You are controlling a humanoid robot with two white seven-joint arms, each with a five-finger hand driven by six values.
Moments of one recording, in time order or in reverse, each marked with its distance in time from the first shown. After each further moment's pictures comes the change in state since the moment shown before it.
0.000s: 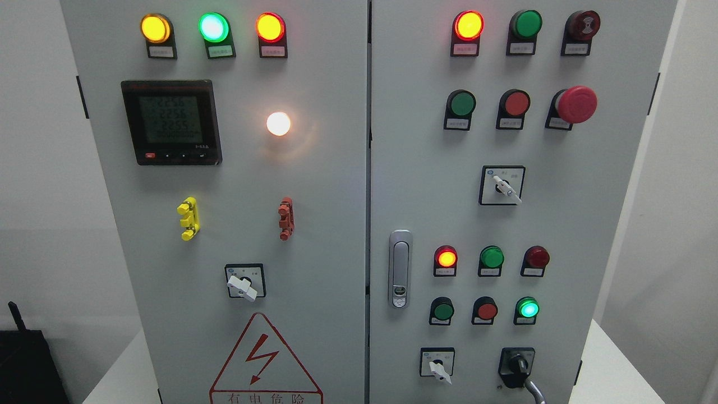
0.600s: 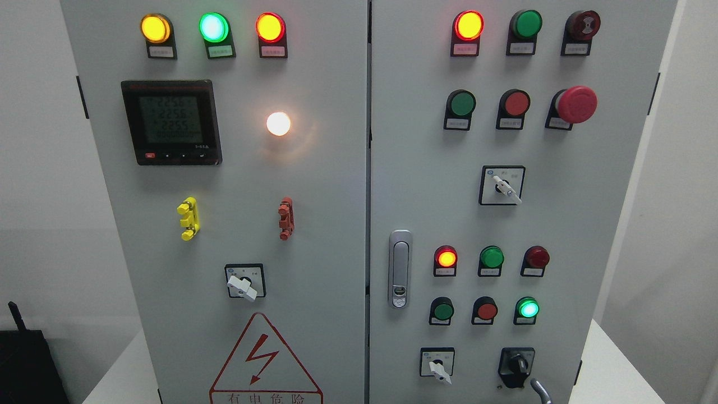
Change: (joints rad) left arm 0.000 0.000 0.000 0.000 0.000 0.000 0.000; right arm 0.000 -0.009 -0.020 0.000 -0.002 0.000 0.001
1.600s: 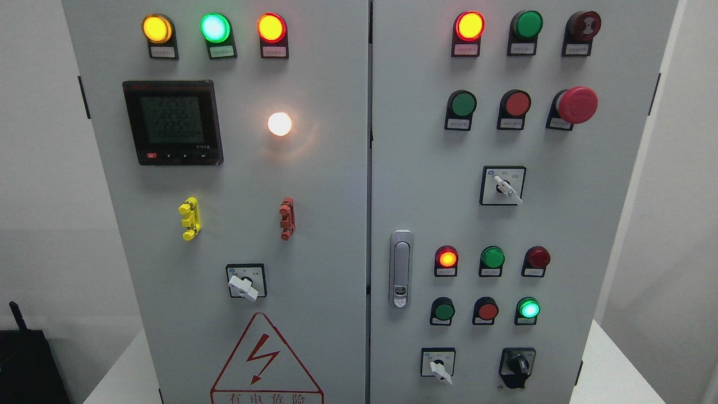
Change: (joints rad) left arm 0.000 0.000 0.000 0.000 0.000 0.000 0.000; right arm 0.223 0.036 0.038 -0.185 -0.006 -0.005 -0.044
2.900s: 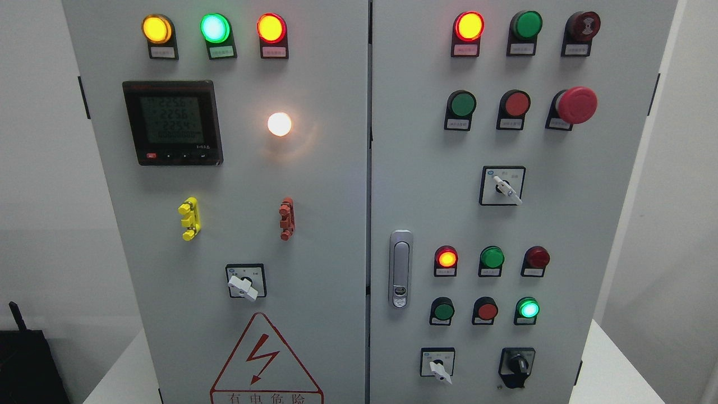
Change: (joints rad) left arm 0.000 0.000 0.000 0.000 0.000 0.000 0.000; right arm 0.120 0.085 0.034 -0.046 0.000 -0.054 0.051
